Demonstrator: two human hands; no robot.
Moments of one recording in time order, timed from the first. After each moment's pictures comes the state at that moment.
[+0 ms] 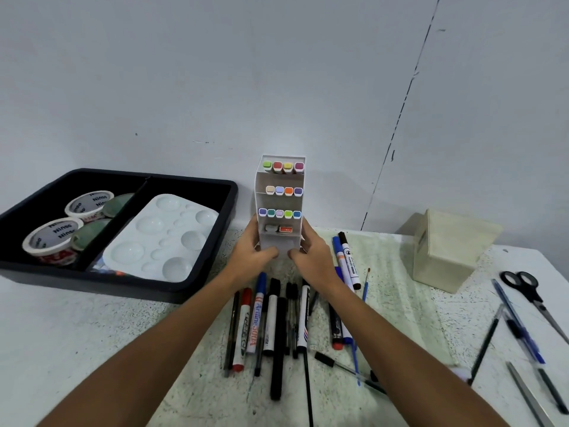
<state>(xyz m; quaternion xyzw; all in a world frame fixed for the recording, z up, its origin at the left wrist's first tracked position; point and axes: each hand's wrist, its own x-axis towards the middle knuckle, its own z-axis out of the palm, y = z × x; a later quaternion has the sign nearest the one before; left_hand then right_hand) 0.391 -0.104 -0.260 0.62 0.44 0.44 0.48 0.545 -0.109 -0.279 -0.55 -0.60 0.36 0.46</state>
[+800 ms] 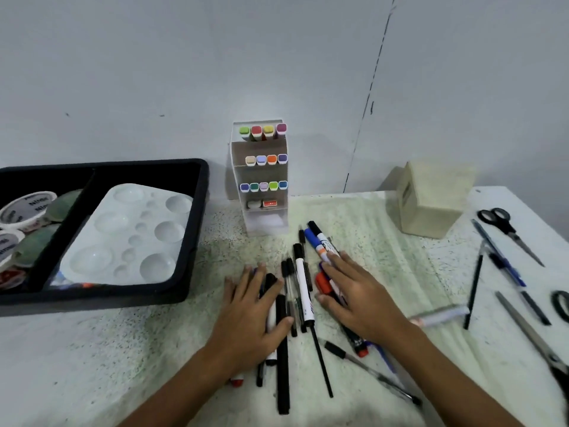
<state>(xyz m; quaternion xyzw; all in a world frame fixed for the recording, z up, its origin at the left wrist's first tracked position) 0.361 -0.199 -0.314 0.88 0.45 0.08 0.12 0.598 -0.236 -0.311 -0.64 -0.75 0.07 0.18</state>
